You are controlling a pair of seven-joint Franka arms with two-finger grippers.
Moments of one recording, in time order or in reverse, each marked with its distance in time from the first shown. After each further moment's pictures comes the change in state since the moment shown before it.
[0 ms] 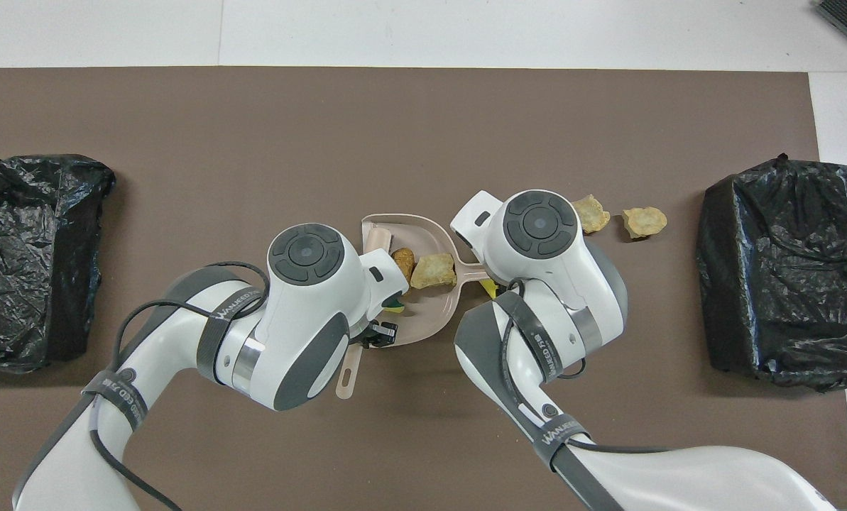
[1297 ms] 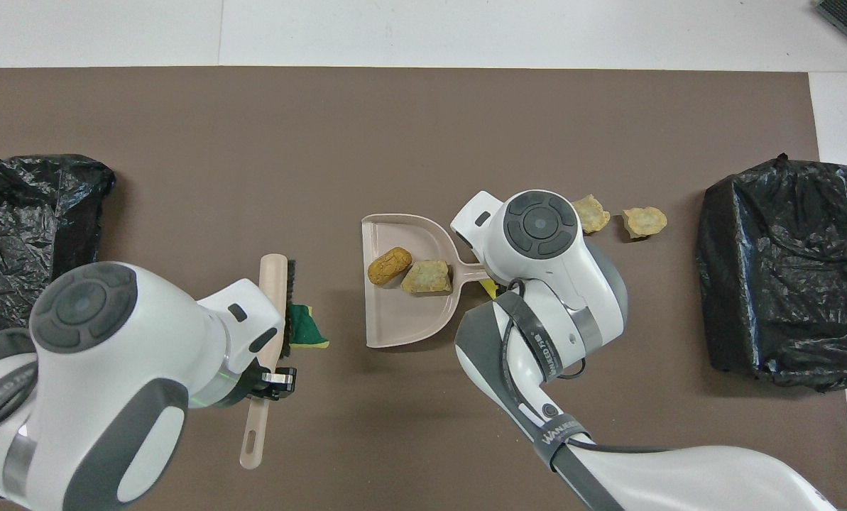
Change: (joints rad) left arm 0.142 -0.449 -0.004 -0.244 -0.013 -0.230 -0.042; right arm -0.001 0.000 0.000 -0.002 0.000 0.002 0.000
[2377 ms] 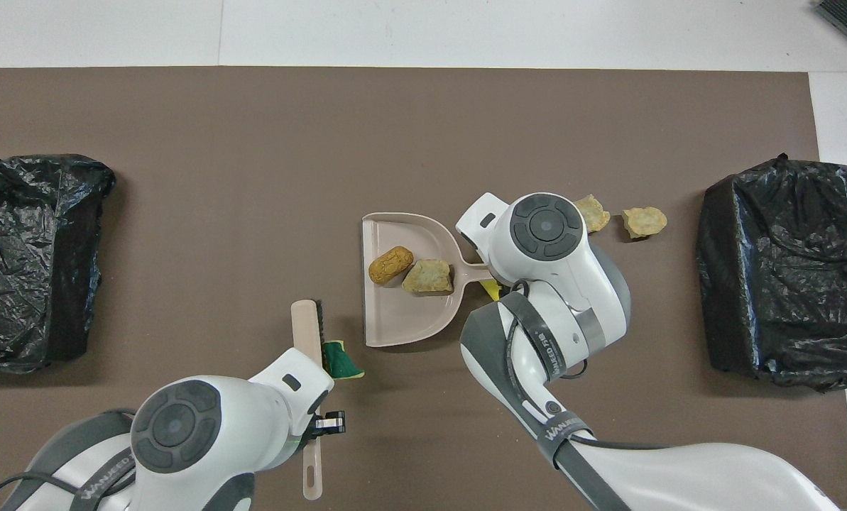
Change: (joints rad) left arm -0.142 -0.063 0.011 -0.231 -0.061 0.320 -0.243; right arm -0.010 -0.003 -0.003 -0.024 0.014 0.023 -0.009
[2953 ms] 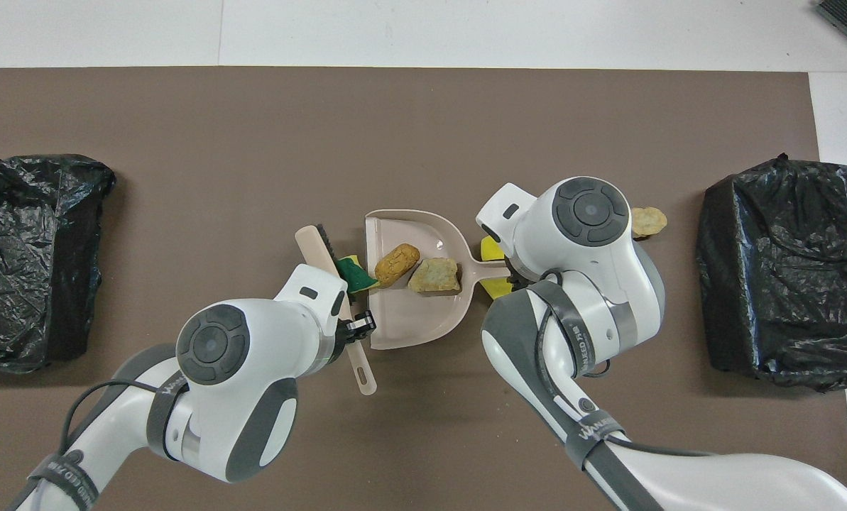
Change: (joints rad) left arm 0.008 0.313 -0.013 0.162 -0.044 0.335 -0.154; right arm -0.036 -0.047 0.001 0.000 0.070 -0.041 -0.095
